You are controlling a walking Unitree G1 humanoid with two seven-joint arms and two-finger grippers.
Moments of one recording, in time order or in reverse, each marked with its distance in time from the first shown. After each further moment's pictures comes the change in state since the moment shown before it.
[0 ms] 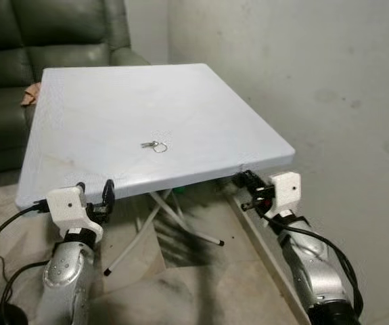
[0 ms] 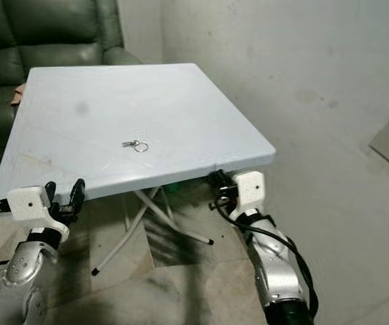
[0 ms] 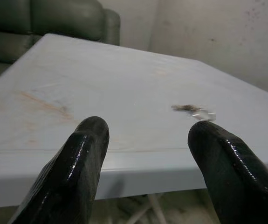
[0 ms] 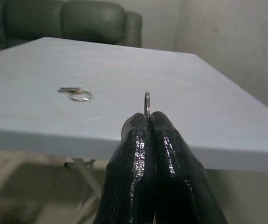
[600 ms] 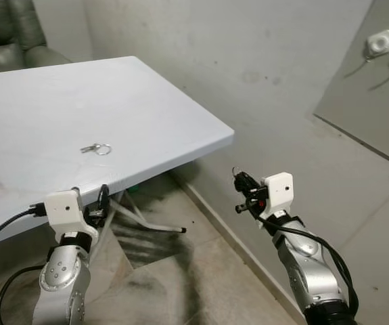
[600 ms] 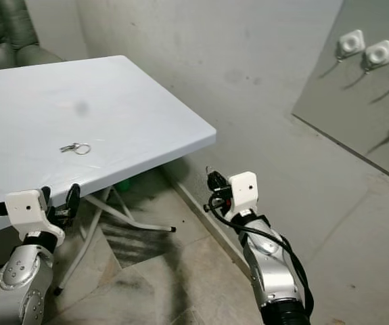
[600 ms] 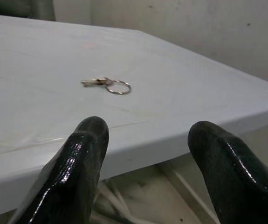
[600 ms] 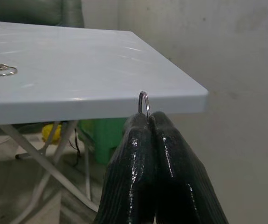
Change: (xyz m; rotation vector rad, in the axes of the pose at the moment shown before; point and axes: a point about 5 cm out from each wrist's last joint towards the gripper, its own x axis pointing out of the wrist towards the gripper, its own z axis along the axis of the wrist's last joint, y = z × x) left arm -0.003 0.000 -0.006 0.020 0.036 0.019; right arm -0.001 0.000 -0.002 -0.018 0.031 0.011
